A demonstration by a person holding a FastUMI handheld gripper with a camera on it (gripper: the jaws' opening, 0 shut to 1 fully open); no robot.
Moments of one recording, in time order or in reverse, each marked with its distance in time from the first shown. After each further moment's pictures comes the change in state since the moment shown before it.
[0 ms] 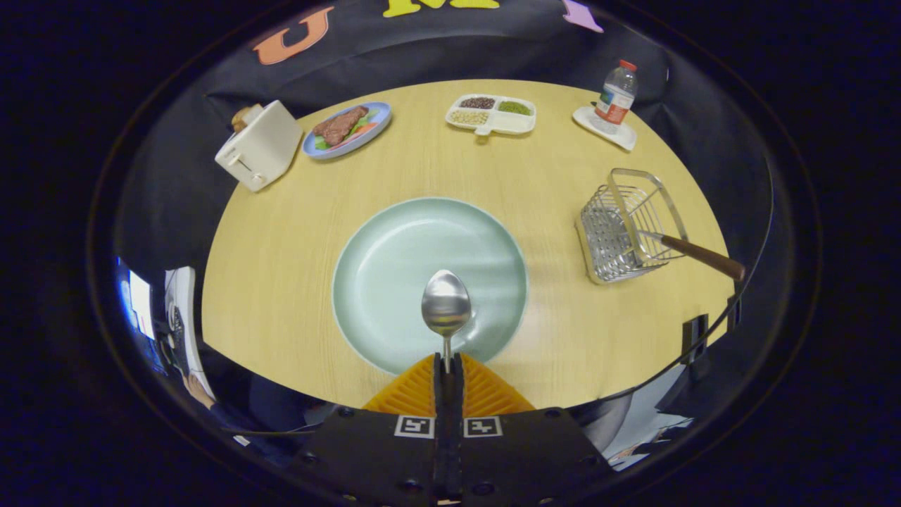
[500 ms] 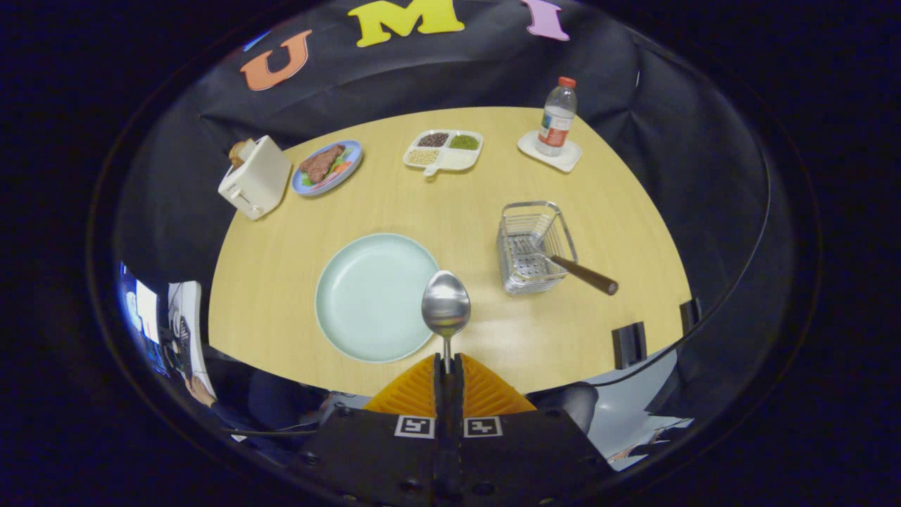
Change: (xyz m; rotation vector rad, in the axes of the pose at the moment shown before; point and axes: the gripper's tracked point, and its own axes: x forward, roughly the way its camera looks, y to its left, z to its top) arm -0.079 -0.088 0.020 0.042 -0.080 -0.046
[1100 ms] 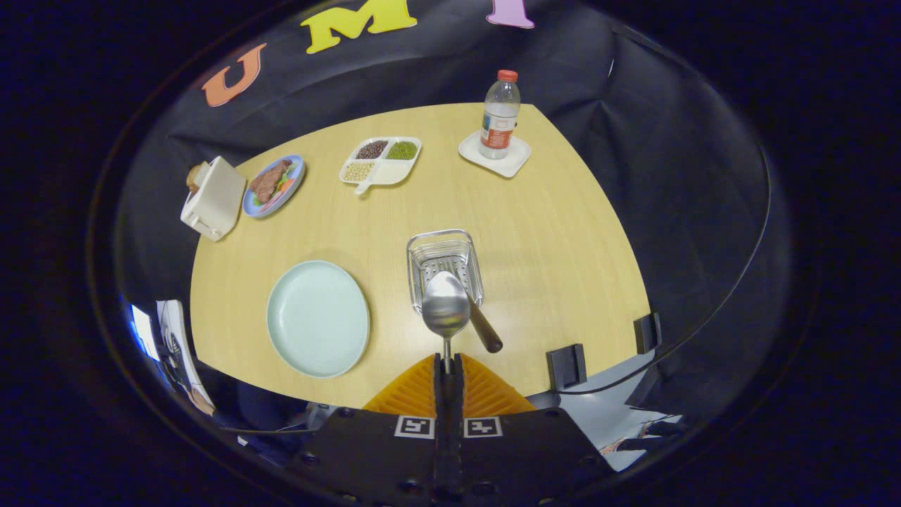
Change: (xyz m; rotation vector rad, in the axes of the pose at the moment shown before) arm 0.013 -0.074 0.044 0.035 0.096 -0.062
